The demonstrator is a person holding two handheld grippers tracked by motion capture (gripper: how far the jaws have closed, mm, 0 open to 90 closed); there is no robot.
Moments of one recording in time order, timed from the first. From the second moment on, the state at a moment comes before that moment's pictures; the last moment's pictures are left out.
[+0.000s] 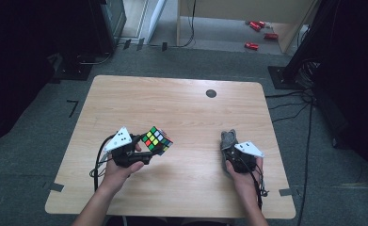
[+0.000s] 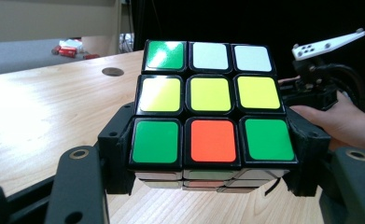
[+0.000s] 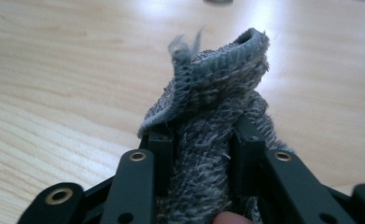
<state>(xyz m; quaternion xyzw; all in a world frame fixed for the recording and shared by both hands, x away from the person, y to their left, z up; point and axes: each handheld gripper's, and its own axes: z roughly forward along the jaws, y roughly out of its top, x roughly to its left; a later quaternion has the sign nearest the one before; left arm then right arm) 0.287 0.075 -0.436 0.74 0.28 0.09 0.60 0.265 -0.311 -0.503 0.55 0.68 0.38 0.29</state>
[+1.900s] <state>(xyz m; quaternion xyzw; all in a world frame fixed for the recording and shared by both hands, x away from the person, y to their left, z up) 0.276 0.029 -0.441 0.76 0.30 -0.02 0.58 0.213 -0.184 -0.472 0.28 0.75 0.52 0.30</state>
